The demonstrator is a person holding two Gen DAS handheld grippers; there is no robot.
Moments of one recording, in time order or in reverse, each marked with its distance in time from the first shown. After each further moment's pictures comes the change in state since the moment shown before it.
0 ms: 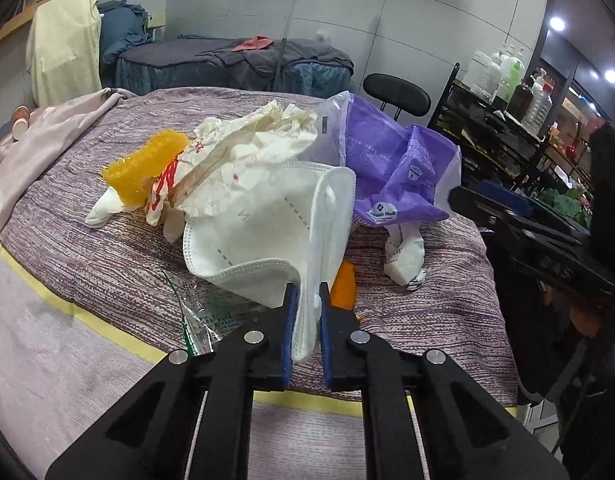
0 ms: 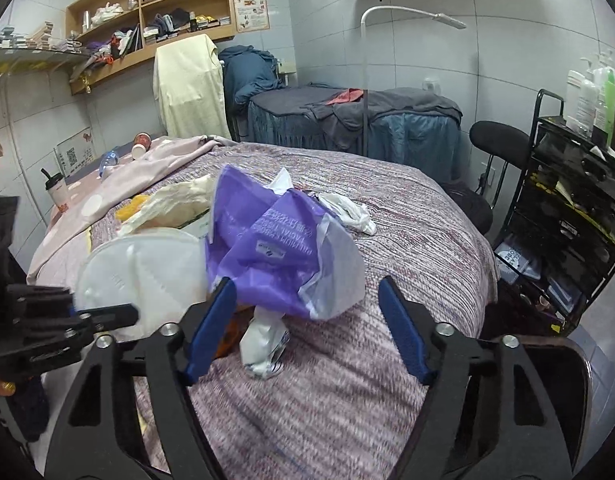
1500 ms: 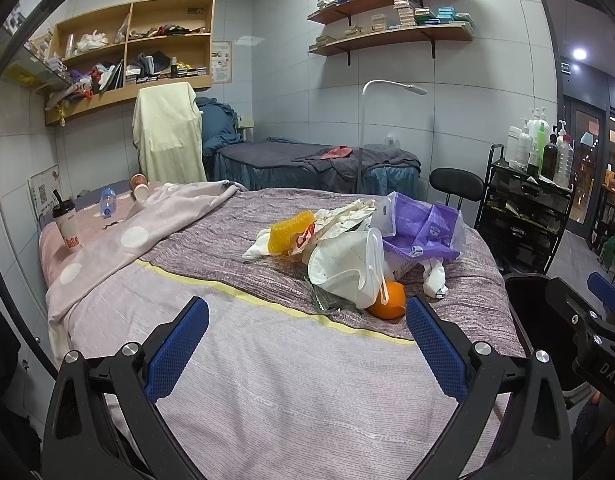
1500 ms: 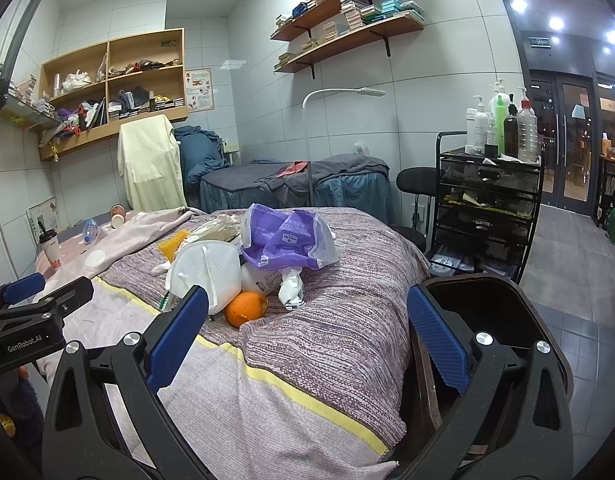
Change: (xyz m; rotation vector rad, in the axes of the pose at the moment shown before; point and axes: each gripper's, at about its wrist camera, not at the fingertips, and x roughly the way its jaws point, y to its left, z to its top) left arm -0.134 -0.022 -0.085 -0.019 -0.416 0.354; right arm -0.173 0.077 -0.115 0.124 -0.329 -0.208
